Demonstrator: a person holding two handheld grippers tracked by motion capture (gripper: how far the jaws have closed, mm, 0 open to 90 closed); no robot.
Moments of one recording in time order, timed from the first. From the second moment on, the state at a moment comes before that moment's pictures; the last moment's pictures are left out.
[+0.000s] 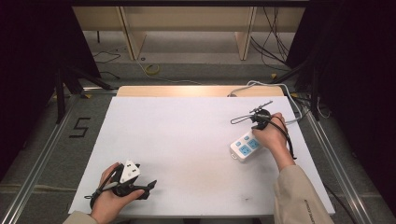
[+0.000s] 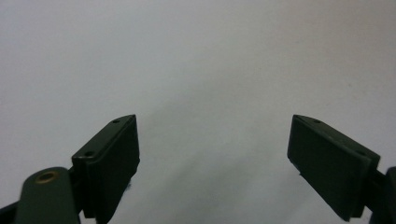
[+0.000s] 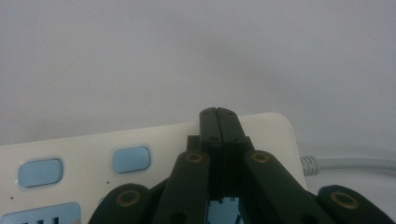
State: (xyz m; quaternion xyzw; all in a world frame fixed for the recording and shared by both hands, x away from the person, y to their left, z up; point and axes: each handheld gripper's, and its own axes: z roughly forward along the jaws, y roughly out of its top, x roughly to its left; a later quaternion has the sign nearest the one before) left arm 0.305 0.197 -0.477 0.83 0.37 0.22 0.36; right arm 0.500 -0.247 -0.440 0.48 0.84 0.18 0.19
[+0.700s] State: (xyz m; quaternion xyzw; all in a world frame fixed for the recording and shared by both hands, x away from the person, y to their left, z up) left arm 0.306 0.197 -0.477 0.83 0.37 0.22 0.36; right arm 0.499 -0.249 -0.440 0.48 0.83 0.19 0.19
